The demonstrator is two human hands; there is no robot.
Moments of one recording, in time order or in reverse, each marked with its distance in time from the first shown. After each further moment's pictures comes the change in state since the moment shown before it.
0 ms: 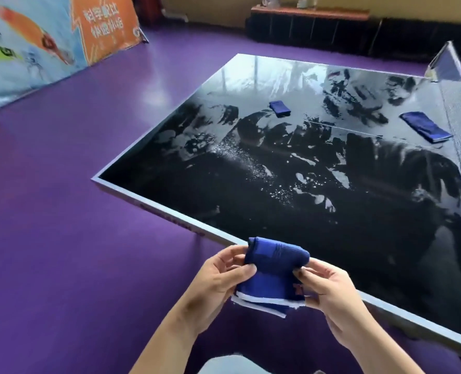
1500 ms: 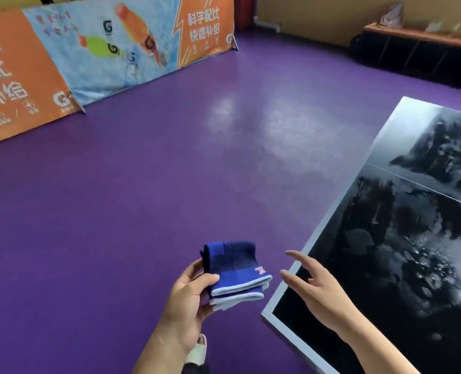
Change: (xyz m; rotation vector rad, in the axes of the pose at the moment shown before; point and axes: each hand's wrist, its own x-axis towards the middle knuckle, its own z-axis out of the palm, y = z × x) left_hand 0.174 0.333 -0.707 -0.324 0.610 0.011; right_hand 0.458 -0.109 0.705 -0.794 -0.262 -0.249
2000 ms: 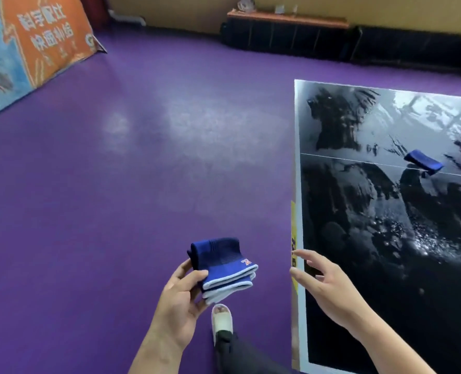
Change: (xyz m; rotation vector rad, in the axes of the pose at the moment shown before) left_hand 0.210 0.143 0.010 0.173 -0.341 -0.233; right_hand 0.102 -0.060 0.019 0.099 0.425 0.295
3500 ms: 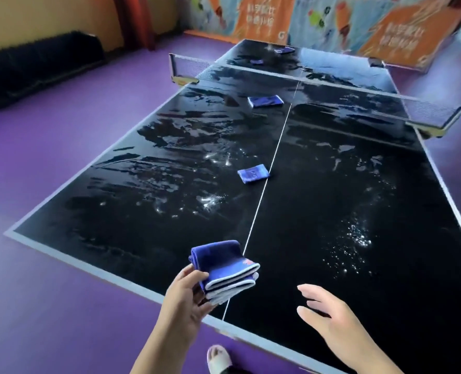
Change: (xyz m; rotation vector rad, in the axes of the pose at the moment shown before) left_hand 0.582 0.193 0.567 0.873 -0.886 -0.588; right_hand 0.445 -0.064 -0.137 0.571 1.089 0.797
